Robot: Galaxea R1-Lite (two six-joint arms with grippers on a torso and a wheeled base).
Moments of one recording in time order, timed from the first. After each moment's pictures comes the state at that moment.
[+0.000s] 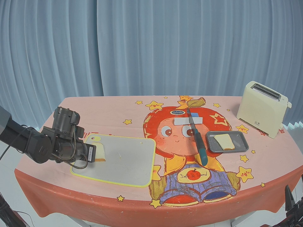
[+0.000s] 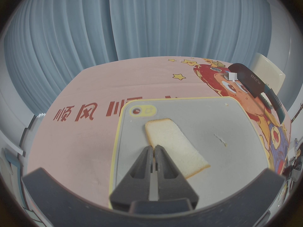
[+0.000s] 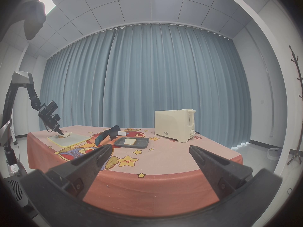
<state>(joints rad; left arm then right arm) -0.27 1.83 -0.81 -0.20 0.07 -0.08 0.00 0.02 -0.02 -0.01 -0.01 0.02</state>
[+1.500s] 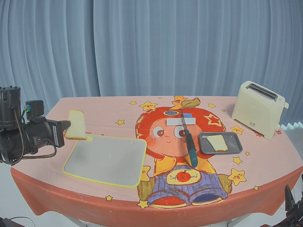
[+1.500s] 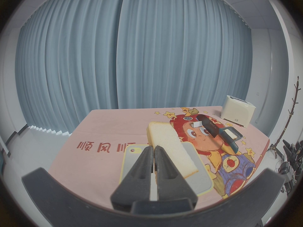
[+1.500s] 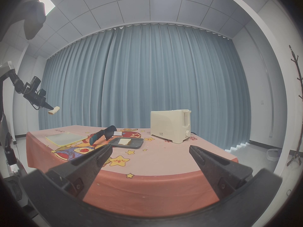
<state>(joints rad) -0.28 1.32 -0.71 -0.21 0.03 -0.10 0.00 0.02 -0.02 -0.01 -0.01 0.02</state>
